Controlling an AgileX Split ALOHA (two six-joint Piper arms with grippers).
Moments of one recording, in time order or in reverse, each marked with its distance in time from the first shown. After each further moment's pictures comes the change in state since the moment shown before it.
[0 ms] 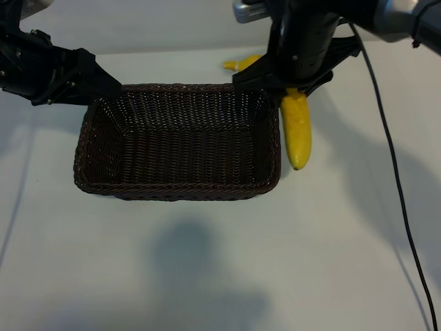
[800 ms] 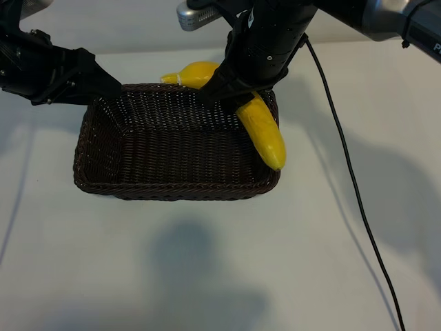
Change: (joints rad) left arm 0.000 0.000 0.000 0.000 -0.001 -0.001; right arm 0.034 0.000 -0.058 0.225 -0.047 -0.435
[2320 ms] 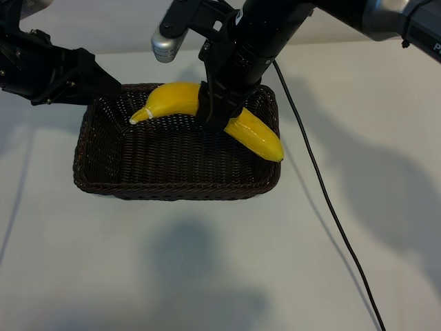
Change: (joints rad) left arm 0.000 0.000 0.000 0.000 0.002 0.002; right arm 0.000 0.000 0.000 0.242 -0.005 -0.626
